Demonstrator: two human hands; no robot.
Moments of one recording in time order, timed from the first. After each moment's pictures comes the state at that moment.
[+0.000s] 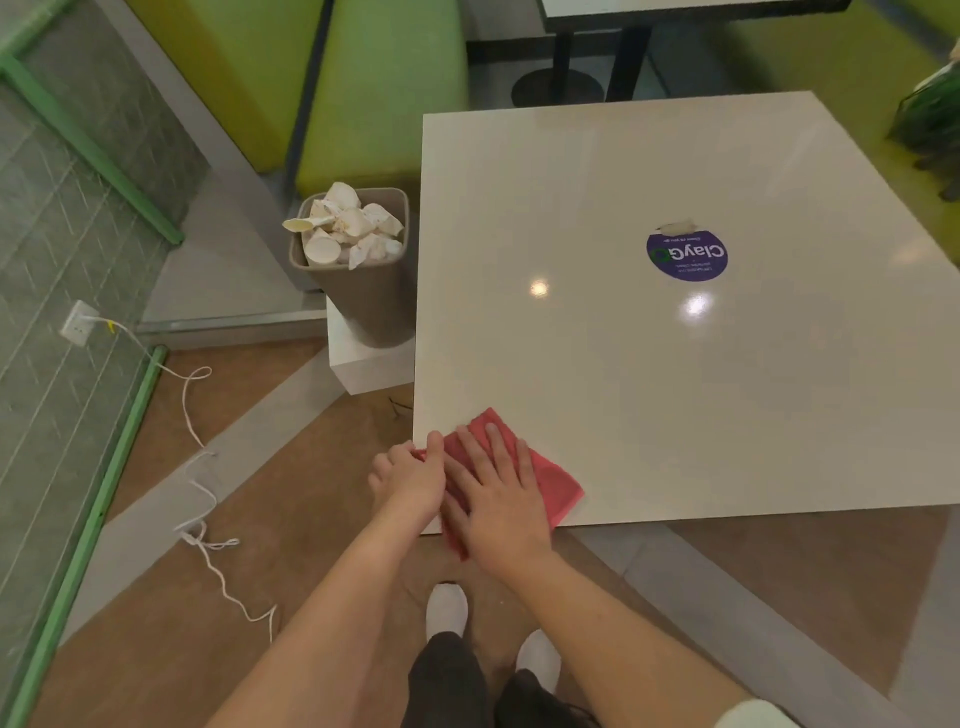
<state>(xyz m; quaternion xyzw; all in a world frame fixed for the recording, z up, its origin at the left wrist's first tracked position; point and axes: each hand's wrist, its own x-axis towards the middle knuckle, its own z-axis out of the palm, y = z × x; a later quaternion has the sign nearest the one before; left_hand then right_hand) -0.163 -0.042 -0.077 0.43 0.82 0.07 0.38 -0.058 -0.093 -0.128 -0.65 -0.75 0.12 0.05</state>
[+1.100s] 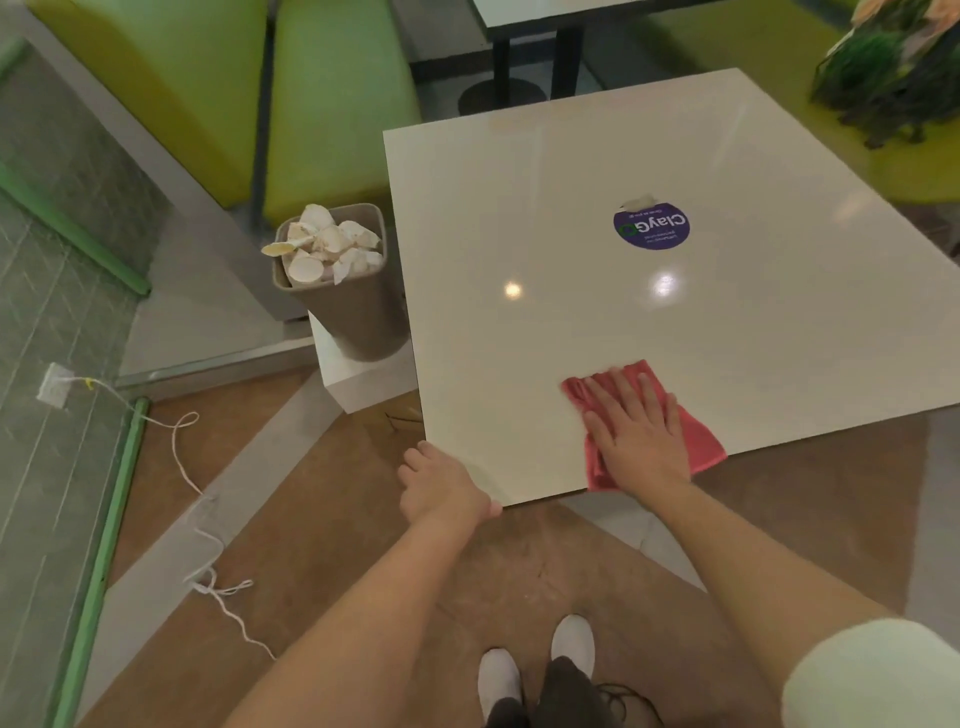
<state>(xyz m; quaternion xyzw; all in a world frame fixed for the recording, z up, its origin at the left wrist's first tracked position) -0.159 -0.064 -0.073 0.61 0.74 -0.16 0.23 0.062 -0.101 -0.125 -0.81 -0.57 0.12 0.05</state>
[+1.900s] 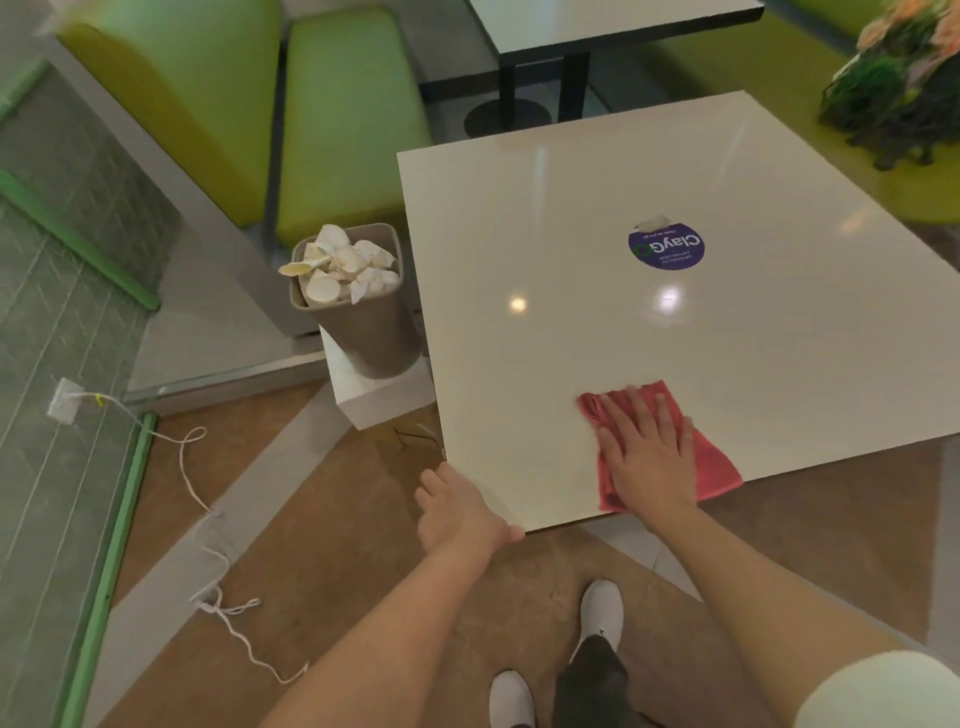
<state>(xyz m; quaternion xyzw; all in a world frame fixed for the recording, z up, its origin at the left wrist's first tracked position) -0.171 -0.062 -0.073 0.62 0.73 -0.11 0.27 0.046 -0.090 -0.125 -0.84 -0.52 0.12 0.06</state>
